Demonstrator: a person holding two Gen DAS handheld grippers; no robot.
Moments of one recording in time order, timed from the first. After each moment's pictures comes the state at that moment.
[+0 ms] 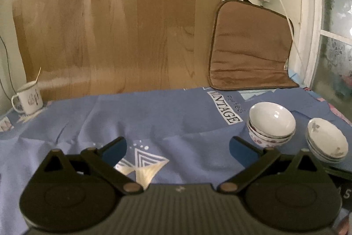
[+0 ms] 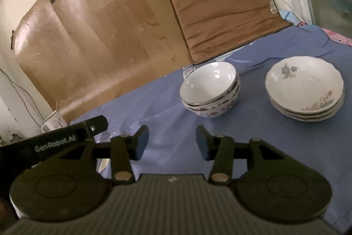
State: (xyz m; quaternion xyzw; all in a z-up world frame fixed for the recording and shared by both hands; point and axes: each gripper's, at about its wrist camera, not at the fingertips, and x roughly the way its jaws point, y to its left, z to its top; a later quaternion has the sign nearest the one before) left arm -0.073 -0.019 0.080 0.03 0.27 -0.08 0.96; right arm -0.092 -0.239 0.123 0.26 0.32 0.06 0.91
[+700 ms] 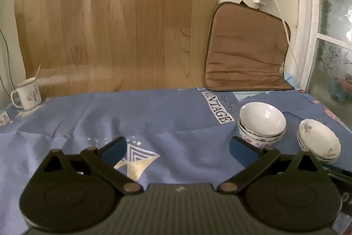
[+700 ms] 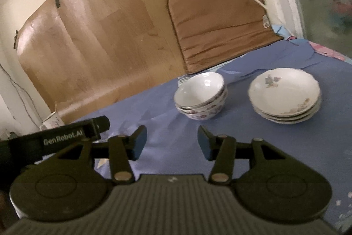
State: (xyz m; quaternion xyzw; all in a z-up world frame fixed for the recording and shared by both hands) left arm -0.083 -0.029 0.077 0.02 0.27 -0.09 0.96; right arm -0.121 -0.248 0.134 0.23 0.29 0.03 0.93
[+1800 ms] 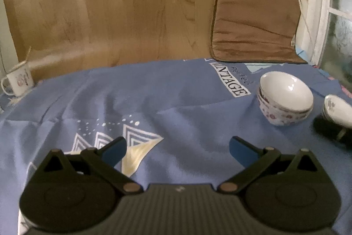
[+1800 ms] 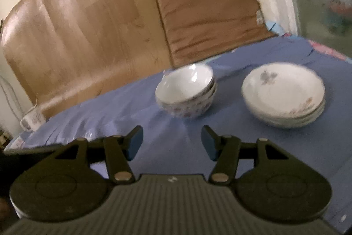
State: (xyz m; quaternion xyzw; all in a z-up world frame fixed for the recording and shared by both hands) left arm -0.039 -0.028 0.037 0.04 0.33 -0.09 0.94; right arm -0.096 -0.249 0.120 0.21 0.29 0.00 0.93
